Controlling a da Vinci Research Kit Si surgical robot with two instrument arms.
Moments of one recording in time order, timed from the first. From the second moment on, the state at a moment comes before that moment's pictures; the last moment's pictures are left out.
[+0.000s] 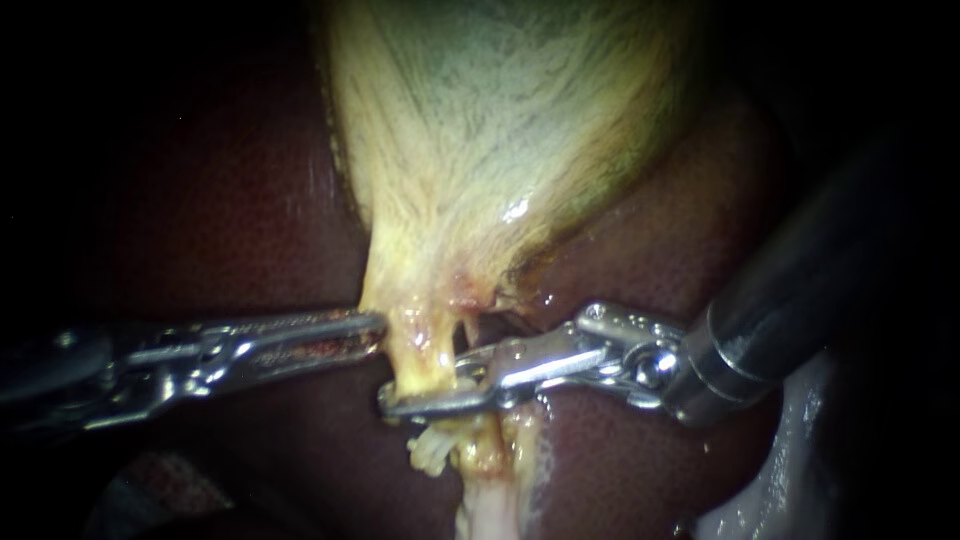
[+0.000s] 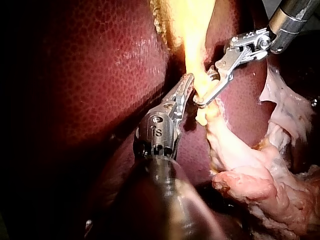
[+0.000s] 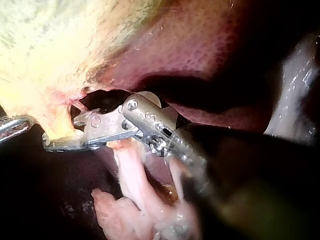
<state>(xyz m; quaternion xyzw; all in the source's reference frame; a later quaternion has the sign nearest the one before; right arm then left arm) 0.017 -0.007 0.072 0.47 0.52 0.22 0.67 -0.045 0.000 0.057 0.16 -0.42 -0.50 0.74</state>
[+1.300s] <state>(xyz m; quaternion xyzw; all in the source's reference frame) 0.012 -0.007 0.072 0.36 0.58 0.15 0.72 -0.045 0.000 0.056 0.16 -0.42 -0.50 0.74</state>
